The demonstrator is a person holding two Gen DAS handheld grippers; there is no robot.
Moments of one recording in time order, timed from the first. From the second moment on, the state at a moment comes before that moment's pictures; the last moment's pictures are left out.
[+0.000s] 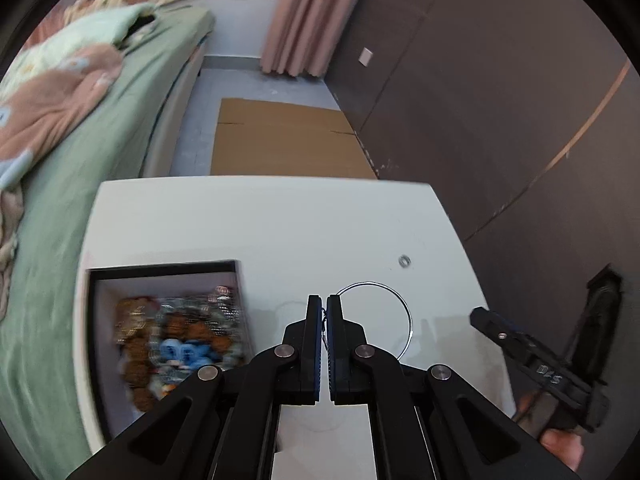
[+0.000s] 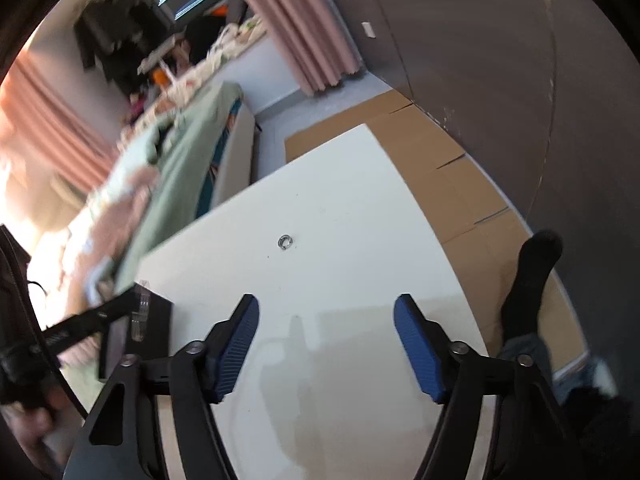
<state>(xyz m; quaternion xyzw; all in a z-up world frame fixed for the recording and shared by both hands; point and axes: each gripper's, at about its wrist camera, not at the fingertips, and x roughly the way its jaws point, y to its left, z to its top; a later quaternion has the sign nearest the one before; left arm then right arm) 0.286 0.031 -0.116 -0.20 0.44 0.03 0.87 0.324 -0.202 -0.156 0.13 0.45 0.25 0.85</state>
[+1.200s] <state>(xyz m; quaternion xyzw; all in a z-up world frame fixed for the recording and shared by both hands) 0.257 0.131 -0.090 -0.29 0.40 0.06 0.87 0.374 -0.089 -0.154 -0.11 0.47 0.22 0.85</state>
